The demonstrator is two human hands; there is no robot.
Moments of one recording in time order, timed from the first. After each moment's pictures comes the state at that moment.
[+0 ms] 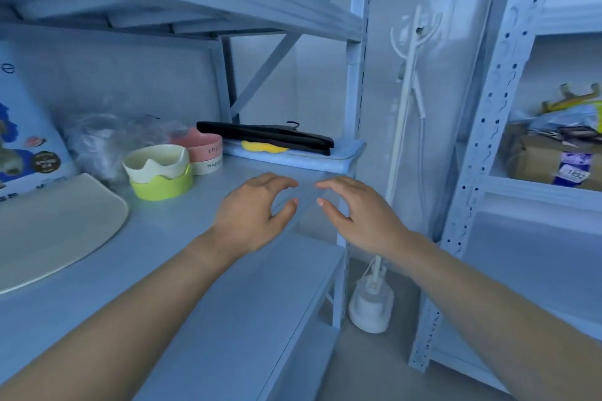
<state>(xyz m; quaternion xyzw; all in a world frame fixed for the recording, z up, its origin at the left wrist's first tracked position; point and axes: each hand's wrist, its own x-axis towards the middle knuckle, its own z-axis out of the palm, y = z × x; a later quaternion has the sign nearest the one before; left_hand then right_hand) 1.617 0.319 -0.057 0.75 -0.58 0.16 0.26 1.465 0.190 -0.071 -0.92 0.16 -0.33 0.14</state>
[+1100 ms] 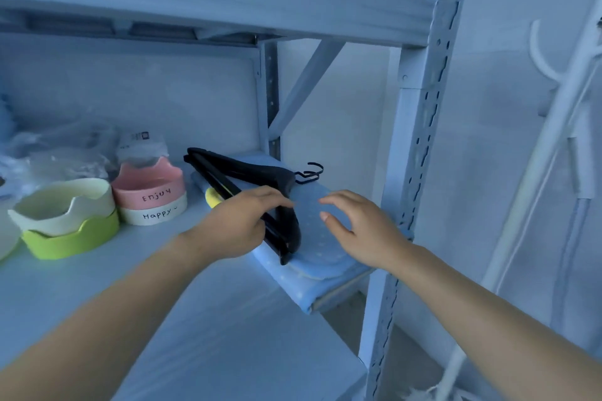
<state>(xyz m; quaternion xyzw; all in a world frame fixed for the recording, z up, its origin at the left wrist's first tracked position) 1.736 0.018 -0.037 0.85 -0.49 0.10 0.19 1.637 -0.192 -0.063 -0.95 -0.03 -0.26 0.19</state>
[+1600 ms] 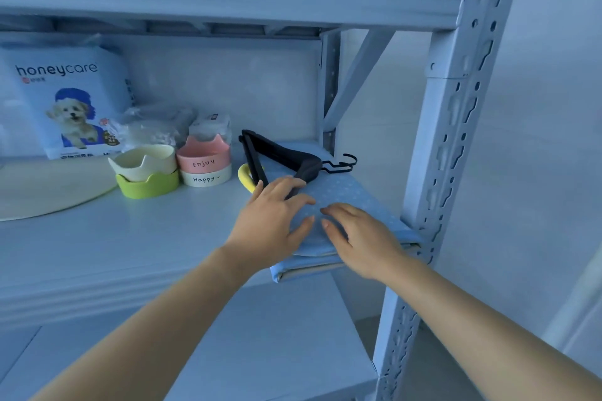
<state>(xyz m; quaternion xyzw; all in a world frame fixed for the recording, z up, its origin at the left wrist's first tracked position) 1.643 -0.045 -0.066 0.91 -0.29 0.26 0.15 1.642 -0.233 -0.096 -0.95 -0.17 -0.19 0.19</state>
